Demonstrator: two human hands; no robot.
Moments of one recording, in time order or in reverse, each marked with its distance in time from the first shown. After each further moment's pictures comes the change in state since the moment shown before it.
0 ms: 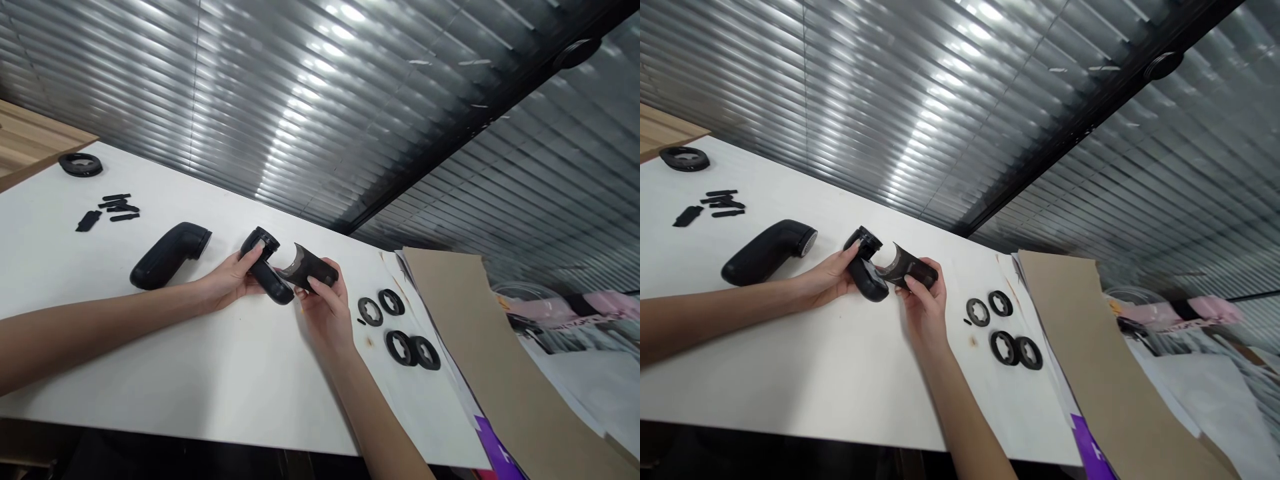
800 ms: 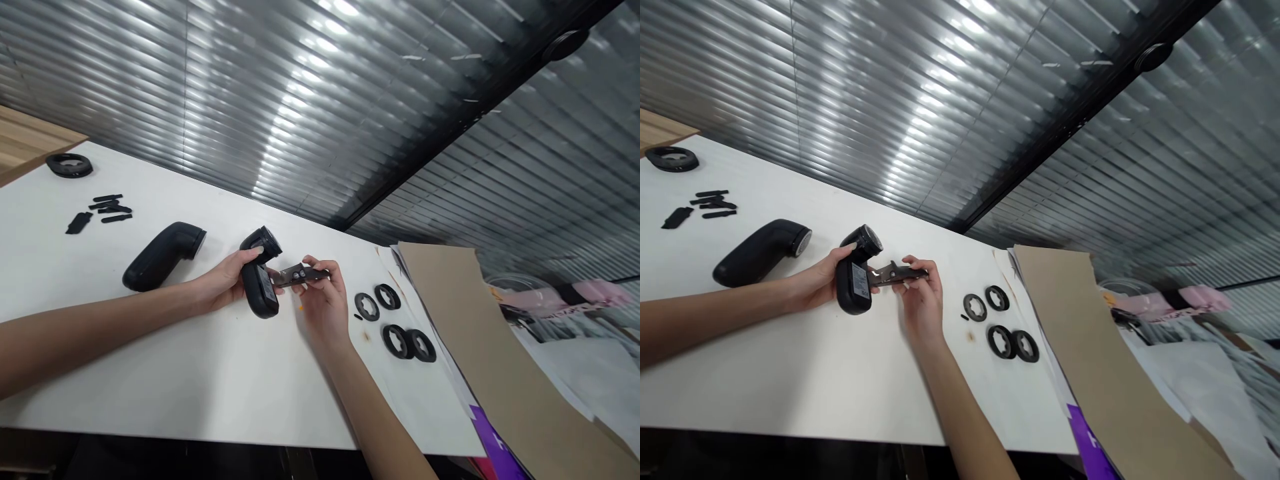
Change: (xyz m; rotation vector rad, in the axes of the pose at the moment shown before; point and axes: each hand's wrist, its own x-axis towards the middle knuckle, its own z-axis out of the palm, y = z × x) left_hand -0.005 0.004 0.003 0.035 -0.026 -0.097; right_hand 0.002 0.001 -0.001 -0.015 0.023 -0.031
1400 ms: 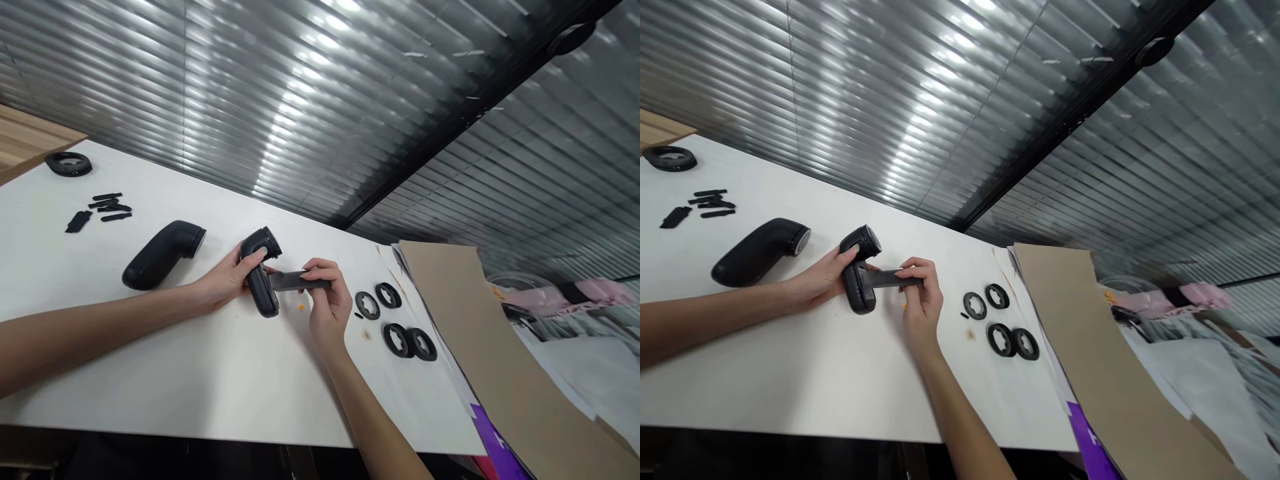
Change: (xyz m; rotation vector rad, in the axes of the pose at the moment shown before) left_hand 0.000 -0.005 0.000 0.081 0.056 0.134; right_hand -0.006 0.012 -0.010 -0.570 -0.137 -0.610
